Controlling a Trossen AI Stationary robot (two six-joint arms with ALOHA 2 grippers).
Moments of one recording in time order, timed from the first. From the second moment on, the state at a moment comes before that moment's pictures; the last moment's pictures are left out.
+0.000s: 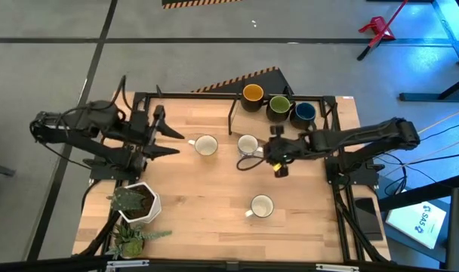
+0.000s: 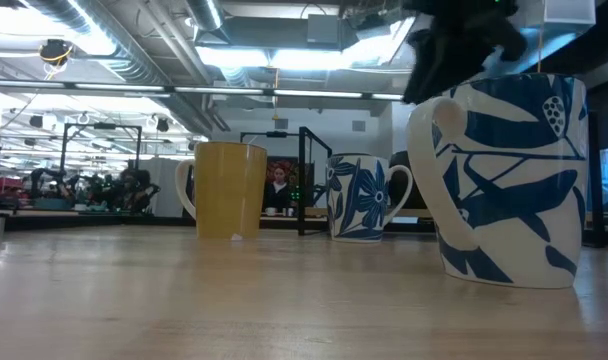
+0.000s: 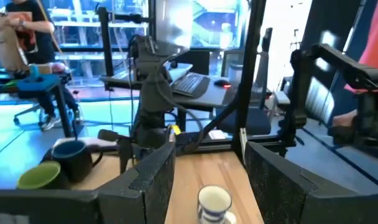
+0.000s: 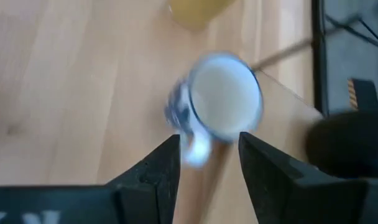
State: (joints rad) left arm -0.15 0.84 1.16 -0.35 0.00 -0.05; right arm 0.11 1.33 1.06 -0.69 0.33 -0.24
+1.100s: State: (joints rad) left arm -0.17 0.61 0.72 -0.11 -0.10 -0.21; right arm 0.01 1.63 1.07 -0.44 0.20 -0.49
